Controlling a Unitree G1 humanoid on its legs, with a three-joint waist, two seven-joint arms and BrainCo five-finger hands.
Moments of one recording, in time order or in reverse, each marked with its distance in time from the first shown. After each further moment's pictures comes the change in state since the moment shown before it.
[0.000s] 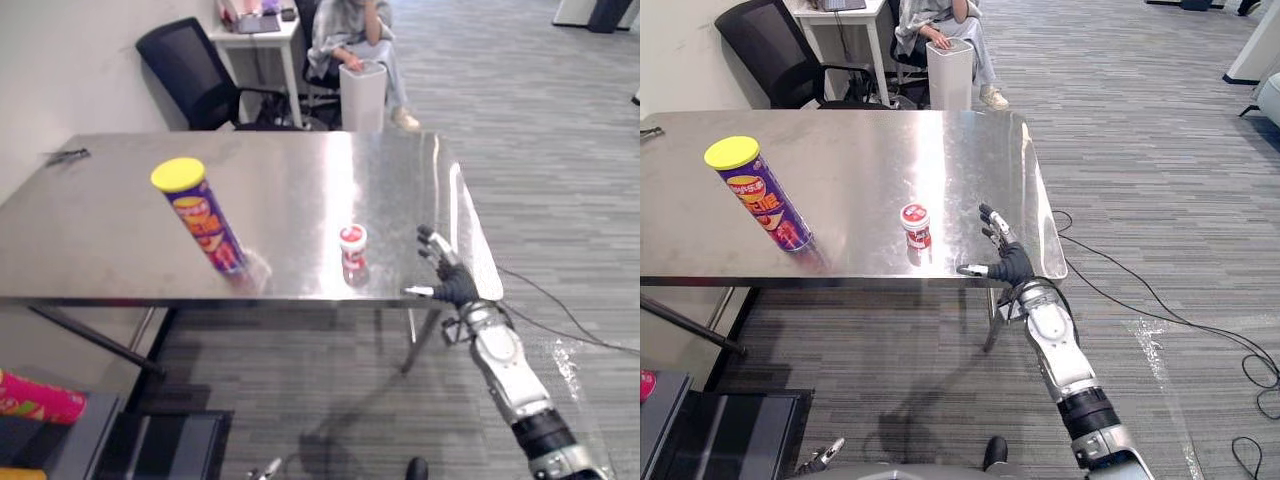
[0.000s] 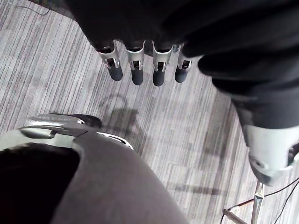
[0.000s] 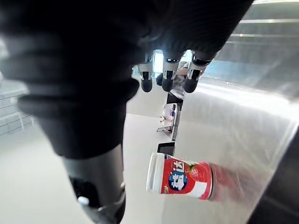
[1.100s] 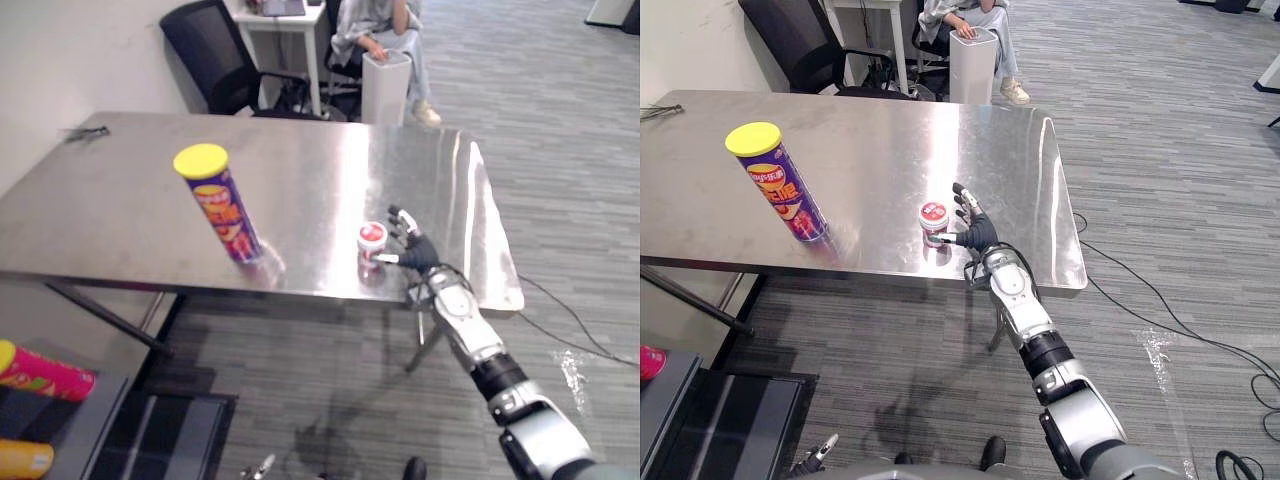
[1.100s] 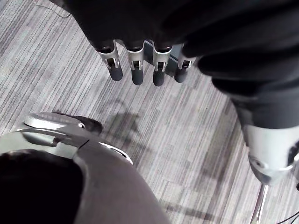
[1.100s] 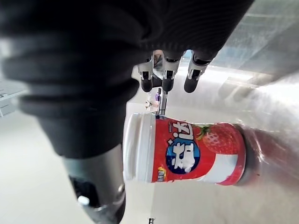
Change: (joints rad) left arm 0.003 -0.020 0.084 -0.032 0.003 0.019 0.039; right arm -0.349 0.100 0.070 0.346 0.039 0.071 -0.067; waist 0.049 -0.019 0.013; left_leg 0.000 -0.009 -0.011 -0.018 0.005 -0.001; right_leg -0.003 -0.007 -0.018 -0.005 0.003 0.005
